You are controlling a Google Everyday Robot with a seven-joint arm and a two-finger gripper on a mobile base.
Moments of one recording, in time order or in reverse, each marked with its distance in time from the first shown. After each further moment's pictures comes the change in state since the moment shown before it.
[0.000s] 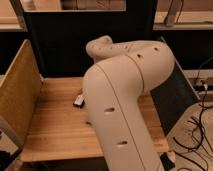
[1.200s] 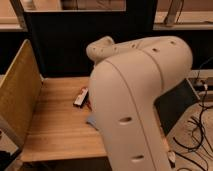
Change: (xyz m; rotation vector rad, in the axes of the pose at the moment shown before) arm 0.040 0.015 -0.030 0.021 -0.081 0.022
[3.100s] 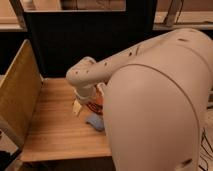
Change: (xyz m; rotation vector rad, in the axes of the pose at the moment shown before) arm 0.059 0.162 -0.008 -0.138 0.008 -0.259
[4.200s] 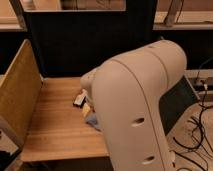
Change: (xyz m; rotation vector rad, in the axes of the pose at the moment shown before) arm 0.012 -0.052 0.084 -0.034 0.033 0.124
